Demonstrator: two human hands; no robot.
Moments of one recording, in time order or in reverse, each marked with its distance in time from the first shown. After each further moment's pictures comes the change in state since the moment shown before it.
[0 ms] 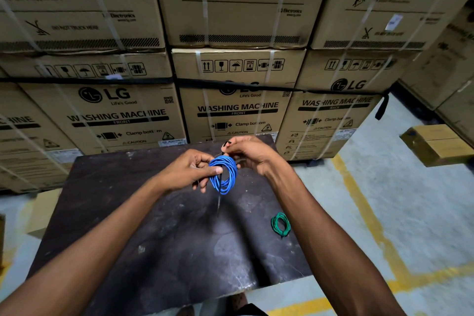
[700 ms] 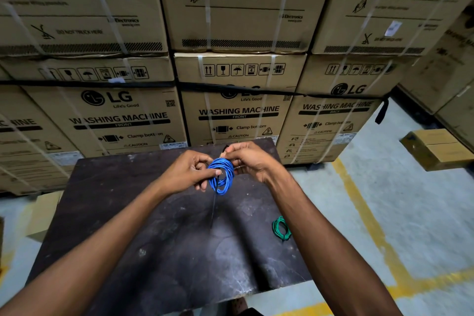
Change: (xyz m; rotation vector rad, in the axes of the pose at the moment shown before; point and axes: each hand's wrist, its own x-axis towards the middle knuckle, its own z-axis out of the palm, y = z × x) left_hand -0.001 -0.005 -0.004 0.018 0.113 0.010; right_hand 0.002 0.008 0.008 -0.091 -0.016 -0.024
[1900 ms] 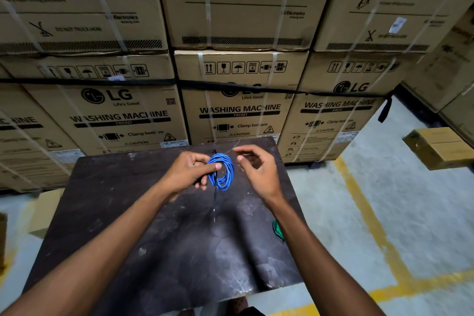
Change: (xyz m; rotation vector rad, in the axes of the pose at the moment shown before) left_hand 0.004 -0.004 0.014 -0.263 0.167 -0.148; right_hand -0.039 0.037 0.003 -0.137 0.392 -0.615
